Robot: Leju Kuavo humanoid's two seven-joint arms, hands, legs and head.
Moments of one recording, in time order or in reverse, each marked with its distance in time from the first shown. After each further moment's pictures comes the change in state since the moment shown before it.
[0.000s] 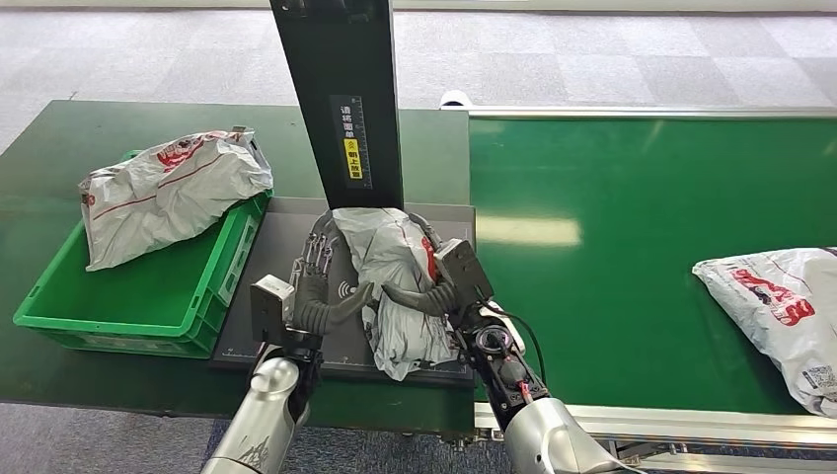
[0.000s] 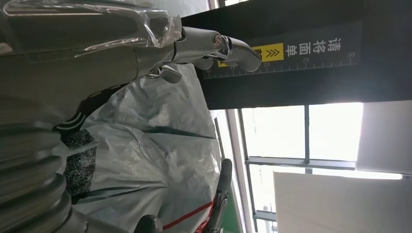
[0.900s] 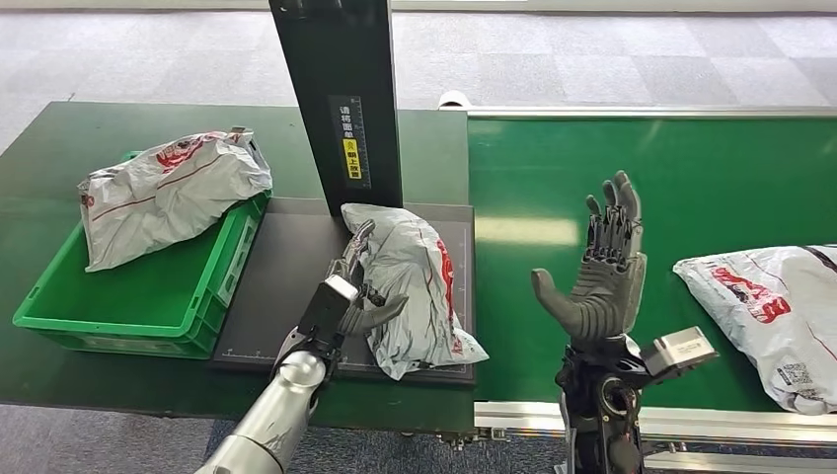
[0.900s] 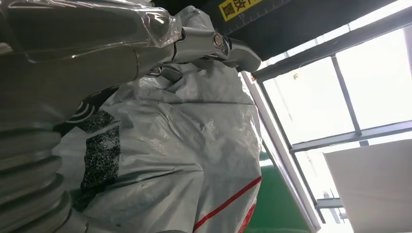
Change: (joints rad) left arm -0.112 0.007 -0.066 0.215 -0.221 0.147 0.012; right arm 0.444 -0.069 -0.100 -1.026 -0.284 0.050 -0.139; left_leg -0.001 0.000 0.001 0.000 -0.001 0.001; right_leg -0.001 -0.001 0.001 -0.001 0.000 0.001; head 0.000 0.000
